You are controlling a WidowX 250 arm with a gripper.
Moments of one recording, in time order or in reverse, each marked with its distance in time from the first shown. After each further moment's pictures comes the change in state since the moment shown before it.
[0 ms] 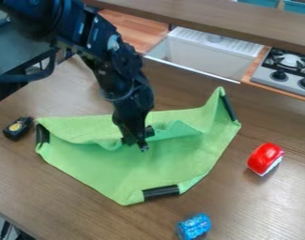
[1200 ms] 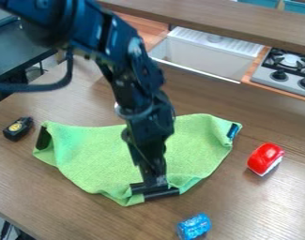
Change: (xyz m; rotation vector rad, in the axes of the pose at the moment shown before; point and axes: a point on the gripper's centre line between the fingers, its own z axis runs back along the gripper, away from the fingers) arm -0.001 -0.055 0.013 -0.211 0.088 -0.034
